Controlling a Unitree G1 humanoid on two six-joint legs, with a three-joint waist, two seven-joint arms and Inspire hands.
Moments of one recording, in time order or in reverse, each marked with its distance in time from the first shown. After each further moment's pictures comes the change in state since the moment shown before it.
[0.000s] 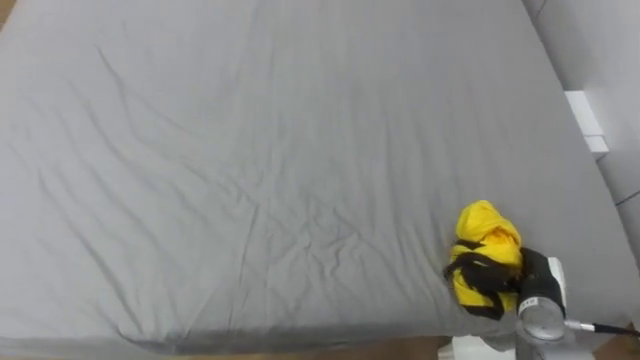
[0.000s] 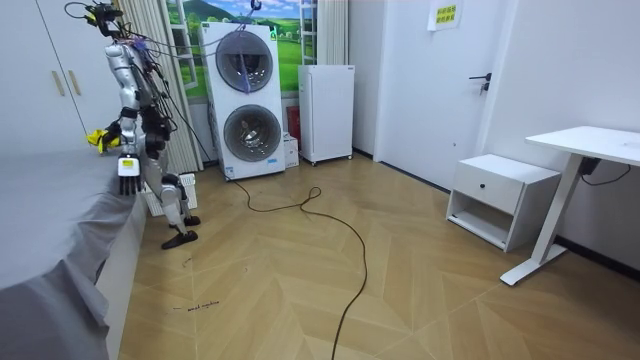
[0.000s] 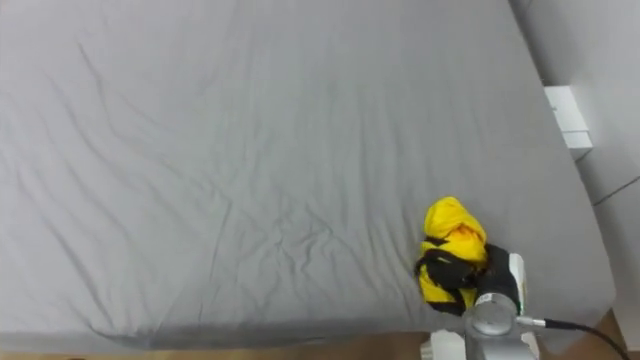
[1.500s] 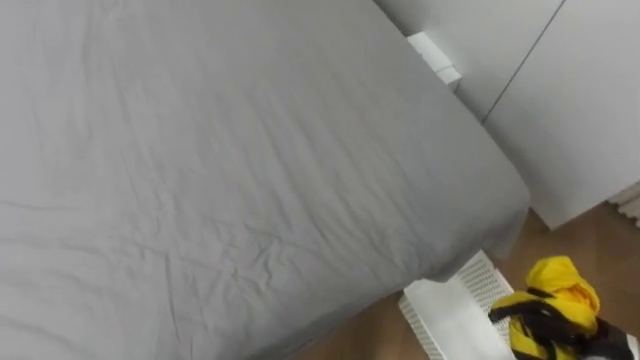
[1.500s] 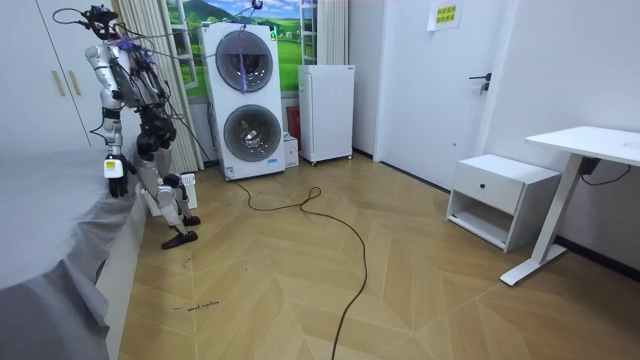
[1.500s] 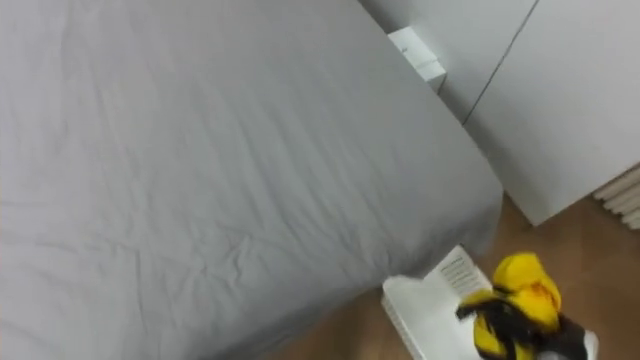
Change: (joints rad) left arm 0.043 0.028 -0.005 0.016 0.102 0.039 -0.003; right arm -0.052 -0.040 -0.146 0.270 0.169 -0.037 -0.028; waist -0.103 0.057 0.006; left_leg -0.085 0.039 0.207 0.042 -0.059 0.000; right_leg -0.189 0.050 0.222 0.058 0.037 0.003
